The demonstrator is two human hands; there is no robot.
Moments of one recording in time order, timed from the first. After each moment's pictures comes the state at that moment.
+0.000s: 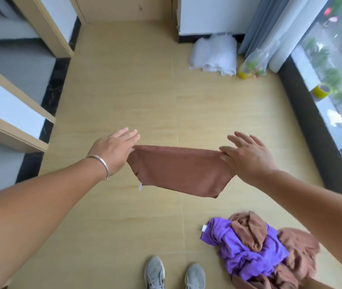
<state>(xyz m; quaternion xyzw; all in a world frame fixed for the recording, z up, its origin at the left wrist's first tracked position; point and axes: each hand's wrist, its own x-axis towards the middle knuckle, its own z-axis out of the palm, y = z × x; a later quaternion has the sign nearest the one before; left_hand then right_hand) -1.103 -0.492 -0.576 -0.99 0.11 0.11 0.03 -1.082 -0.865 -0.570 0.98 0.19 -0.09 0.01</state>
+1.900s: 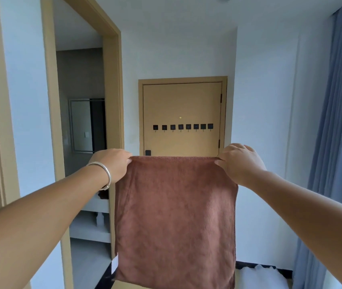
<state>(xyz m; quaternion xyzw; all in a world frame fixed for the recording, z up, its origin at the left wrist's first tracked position) -0.953 -0.230 0.080 -0.95 -0.08 -0.27 0.12 -0.839 -0.570 0.075 0.90 0.25 0.35 0.01</state>
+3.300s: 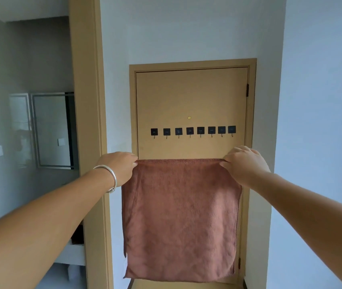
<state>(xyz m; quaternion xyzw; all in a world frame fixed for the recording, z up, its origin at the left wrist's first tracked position) -0.406 0.051 0.079 -0.96 -0.04 -0.27 0.10 -0.312 -0.297 0.075 0.91 0.21 0.35 0.01</state>
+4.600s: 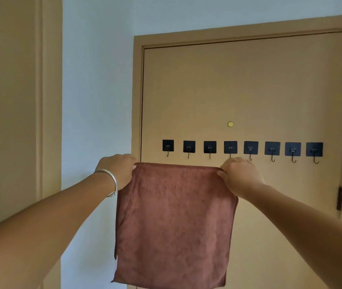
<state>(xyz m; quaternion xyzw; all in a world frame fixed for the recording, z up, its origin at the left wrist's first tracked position) 0.131 0.303 0.088 -0.93 -0.11 -0.33 0.12 0.262 -0.021 0.082 0.90 0.26 0.35 0.00</state>
